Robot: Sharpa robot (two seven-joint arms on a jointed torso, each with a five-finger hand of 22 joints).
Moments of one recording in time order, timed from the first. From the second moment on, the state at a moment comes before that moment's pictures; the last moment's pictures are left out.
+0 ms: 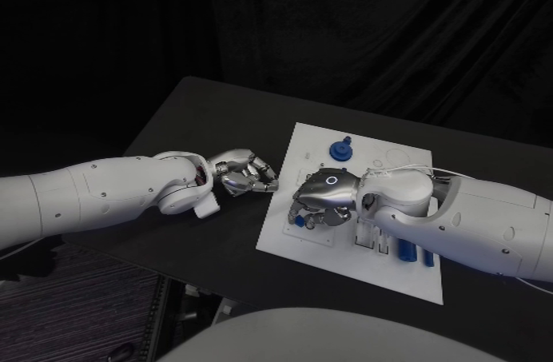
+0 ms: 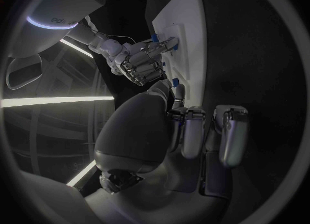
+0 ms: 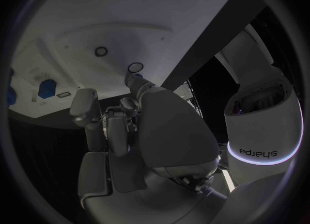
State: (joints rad) left arm 1.16 -0.94 -0.21 1.43 -0.69 0.00 0.27; left_hand 1.48 0.02 0.09 0.24 0.41 0.82 0.11 0.28 0.67 1.47 0.04 1.57 1.31 1.47 -0.01 1.56 1.31 0.01 1.47 0.10 1.54 1.31; right arm 1.23 -0.51 -0.25 1.44 -1.85 -0.14 0.26; right_hand 1.56 -0.07 0.32 0.07 0.18 0.96 0.00 0.14 0.27 0.89 0.07 1.38 1.23 1.47 0.01 1.55 1.31 0.08 1.23 0.13 1.24 1.31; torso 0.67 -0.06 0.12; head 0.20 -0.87
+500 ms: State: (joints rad) left arm 1.16 -0.93 -0.21 1.43 -0.69 0.01 0.26; left_hand 1.48 0.02 0.09 0.24 0.41 0.82 0.11 0.28 0.67 1.47 0.04 1.57 1.31 1.47 -0.01 1.56 1.31 0.01 1.47 0.10 1.54 1.31; right arm 1.23 -0.51 -0.24 1.44 -1.85 -0.13 0.22; right_hand 1.50 -0.07 0.27 0.11 0.17 0.97 0.02 0.13 0.29 0.90 0.08 1.41 1.24 1.47 0.02 1.54 1.31 0.08 1.22 0.14 1.23 1.31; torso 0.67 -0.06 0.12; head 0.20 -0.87
